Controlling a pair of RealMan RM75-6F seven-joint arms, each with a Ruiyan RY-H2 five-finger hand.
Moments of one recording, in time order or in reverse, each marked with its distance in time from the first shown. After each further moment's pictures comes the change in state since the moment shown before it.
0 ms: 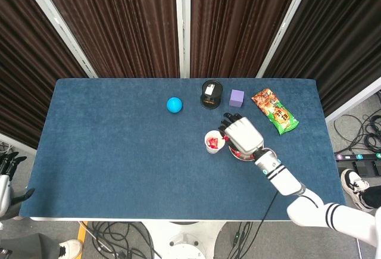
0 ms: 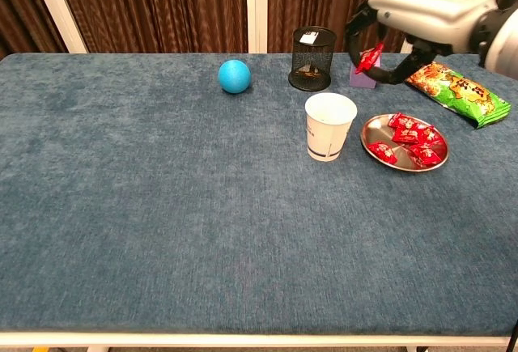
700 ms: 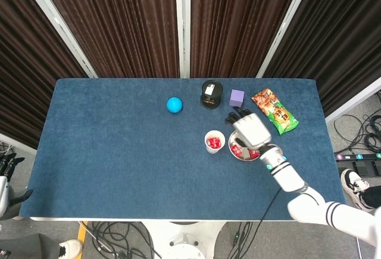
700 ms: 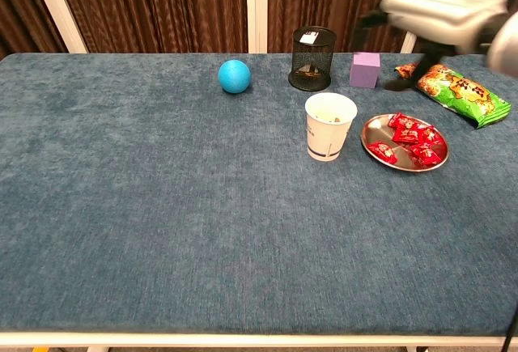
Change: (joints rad) left arm 0.004 -0.010 0.000 0.023 -0.001 -0.002 -0.018; right arm -0.028 0.020 0.000 0.042 0.104 -0.008 -0.028
